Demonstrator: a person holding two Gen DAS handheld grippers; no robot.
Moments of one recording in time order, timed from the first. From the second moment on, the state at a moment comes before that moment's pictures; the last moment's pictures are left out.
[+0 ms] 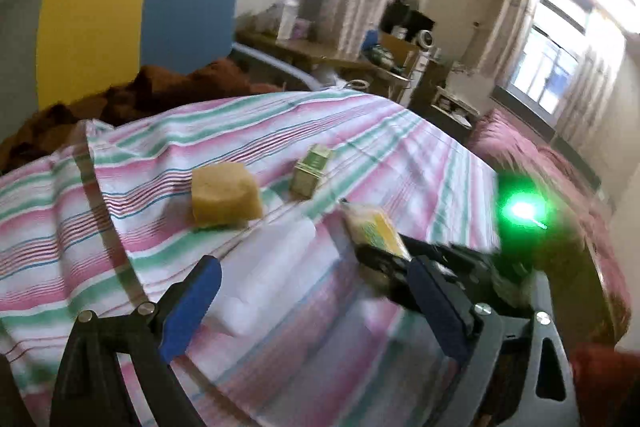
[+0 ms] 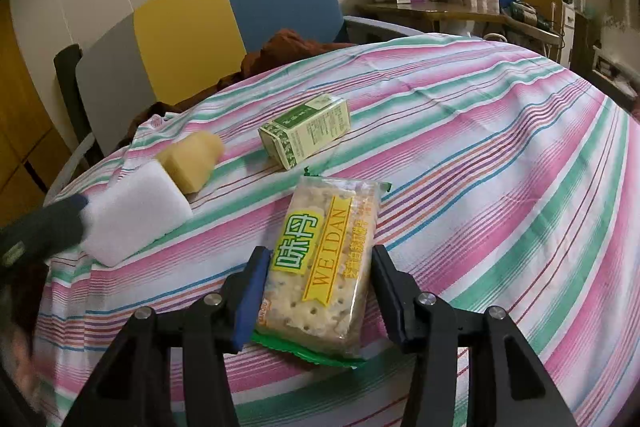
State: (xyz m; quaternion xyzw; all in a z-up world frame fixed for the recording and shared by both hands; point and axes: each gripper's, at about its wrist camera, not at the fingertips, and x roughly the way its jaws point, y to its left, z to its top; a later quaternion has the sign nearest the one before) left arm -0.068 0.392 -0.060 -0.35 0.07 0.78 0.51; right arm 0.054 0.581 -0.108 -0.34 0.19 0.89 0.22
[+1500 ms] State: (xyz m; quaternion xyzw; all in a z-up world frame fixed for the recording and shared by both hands) left arm -0.065 0.395 -0.107 -0.35 0.18 0.82 0.41; right arm 0.052 0.577 -0.107 -0.34 0.17 0.89 0.23
